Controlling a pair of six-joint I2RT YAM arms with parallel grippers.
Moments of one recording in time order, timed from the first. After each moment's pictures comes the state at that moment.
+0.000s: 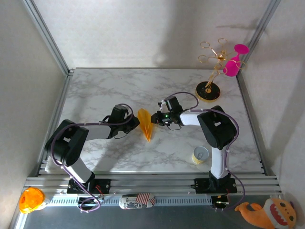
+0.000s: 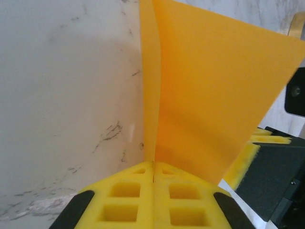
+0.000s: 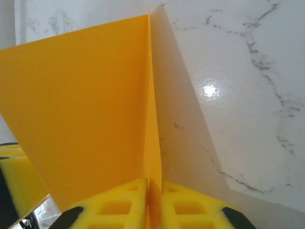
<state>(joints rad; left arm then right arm) -0.43 1.66 0.68 0.22 0.30 -1.03 0.56 1.98 1.05 0.07 -0.59 0.65</state>
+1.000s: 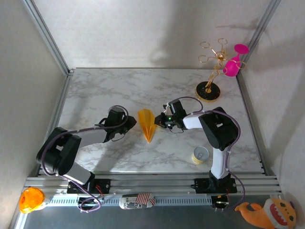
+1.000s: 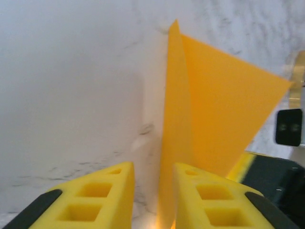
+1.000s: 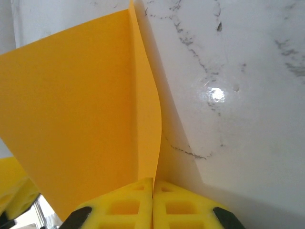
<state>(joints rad) -0.43 1.52 0.63 0.15 0.16 -1.08 0.54 1.95 0.93 0.21 -0.56 0.79</state>
